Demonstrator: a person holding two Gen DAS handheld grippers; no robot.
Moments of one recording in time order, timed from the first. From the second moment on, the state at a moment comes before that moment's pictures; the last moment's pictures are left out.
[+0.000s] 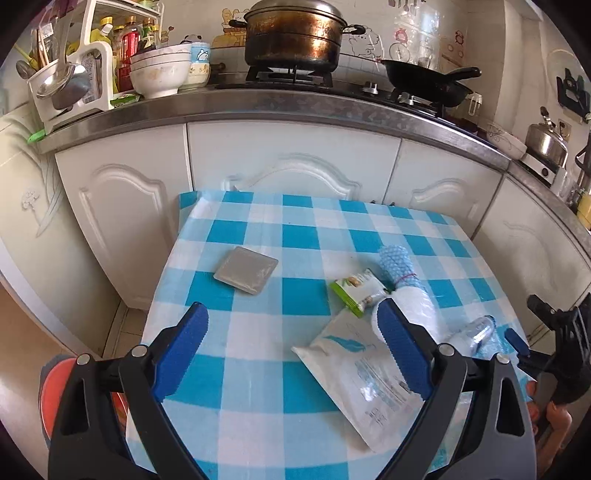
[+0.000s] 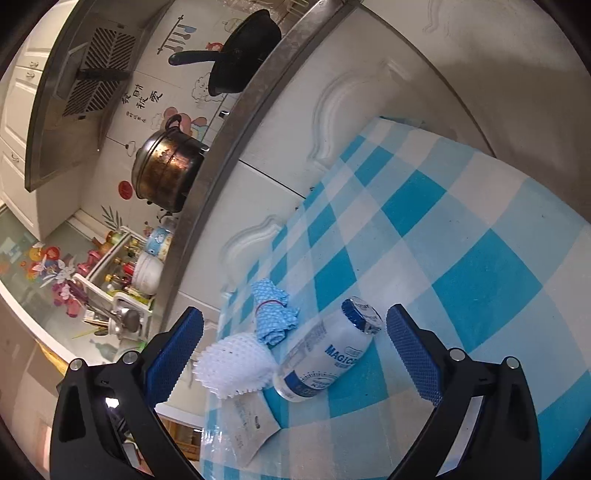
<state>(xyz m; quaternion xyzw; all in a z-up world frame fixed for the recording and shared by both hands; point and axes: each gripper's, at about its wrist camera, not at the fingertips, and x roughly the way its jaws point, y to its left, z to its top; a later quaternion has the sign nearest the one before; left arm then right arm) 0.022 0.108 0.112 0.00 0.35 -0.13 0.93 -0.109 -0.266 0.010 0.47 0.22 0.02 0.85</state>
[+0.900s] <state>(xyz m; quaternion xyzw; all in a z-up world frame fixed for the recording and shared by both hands) 0.153 0.107 0.024 0.08 0.43 -0.14 0.89 -0.061 -0.218 0.001 0.33 0.33 -0.03 0.88</state>
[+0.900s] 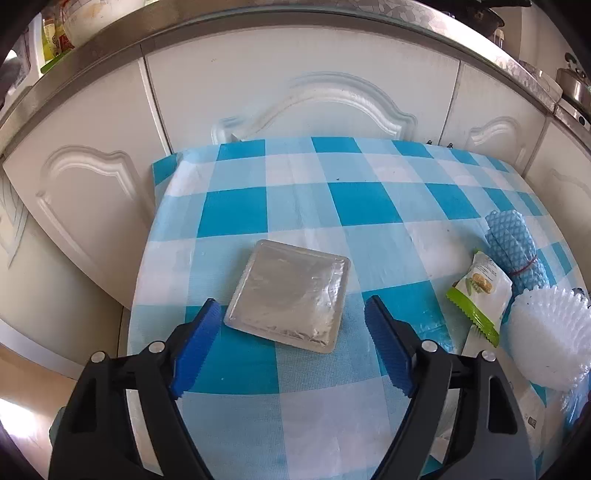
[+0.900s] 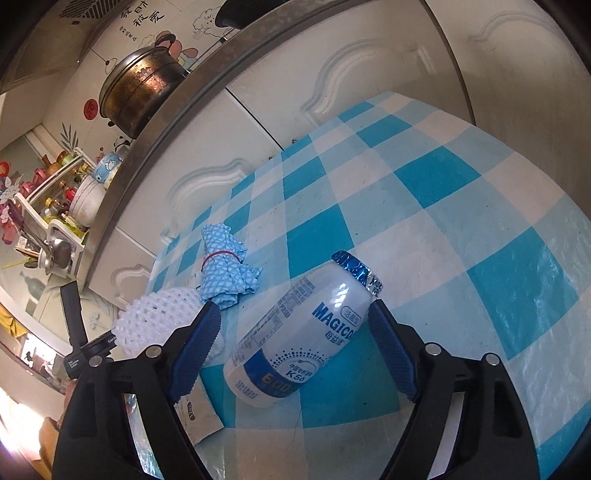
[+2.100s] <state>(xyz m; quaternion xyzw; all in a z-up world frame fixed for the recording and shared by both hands) 0.146 0.093 0.018 0.08 0.42 -0.12 0.89 -0.055 -0.209 0.005 0.28 0.34 -0.01 0.90</state>
